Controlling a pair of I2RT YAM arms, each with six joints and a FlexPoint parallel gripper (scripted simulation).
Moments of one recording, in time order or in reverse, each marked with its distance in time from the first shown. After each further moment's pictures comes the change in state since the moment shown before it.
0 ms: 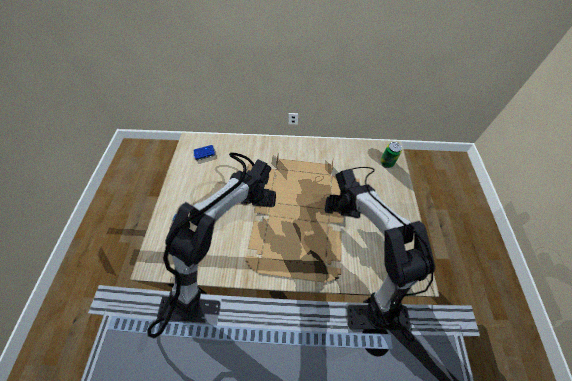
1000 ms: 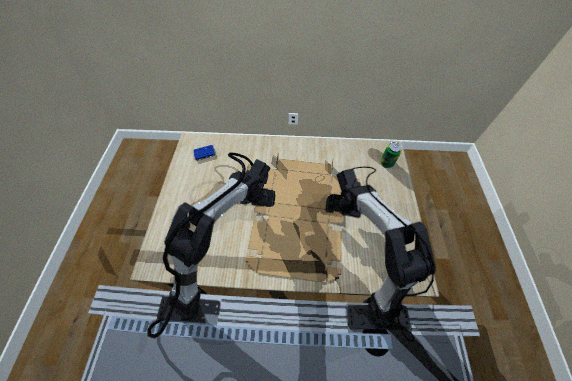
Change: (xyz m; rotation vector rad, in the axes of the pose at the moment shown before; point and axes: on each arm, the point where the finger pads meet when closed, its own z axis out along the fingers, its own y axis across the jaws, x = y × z) left arm -0.002 0.003 0.001 0.002 -0.014 -0.004; right arm -0.003 -0.002 -0.001 -0.005 -0.016 0.004
